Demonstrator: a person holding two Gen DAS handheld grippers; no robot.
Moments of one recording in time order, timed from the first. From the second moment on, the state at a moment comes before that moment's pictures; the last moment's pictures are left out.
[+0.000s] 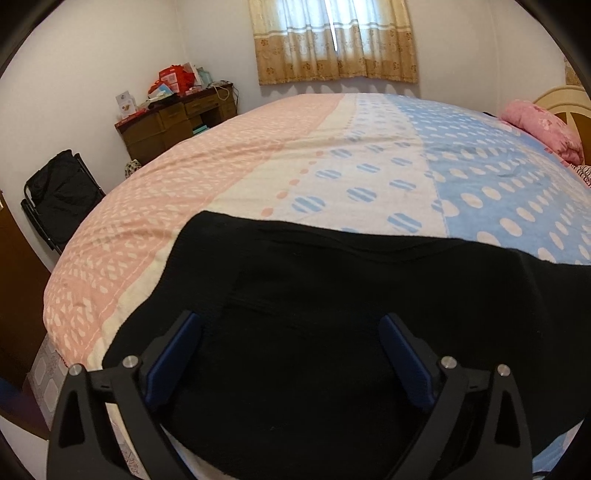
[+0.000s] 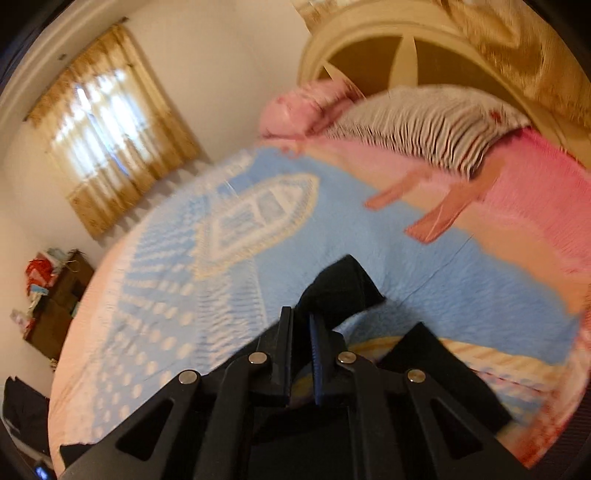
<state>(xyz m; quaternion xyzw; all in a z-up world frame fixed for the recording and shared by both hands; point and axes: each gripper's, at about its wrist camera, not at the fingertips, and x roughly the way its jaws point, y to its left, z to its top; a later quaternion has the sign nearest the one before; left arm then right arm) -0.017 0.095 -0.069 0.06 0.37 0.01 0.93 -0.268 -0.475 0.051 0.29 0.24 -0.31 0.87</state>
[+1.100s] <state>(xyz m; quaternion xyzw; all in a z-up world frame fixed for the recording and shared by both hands) -0.051 0.051 -0.020 0.10 0.34 -0.17 0.92 -0.270 -0.501 0.013 0.18 0.41 -0.36 0.82</state>
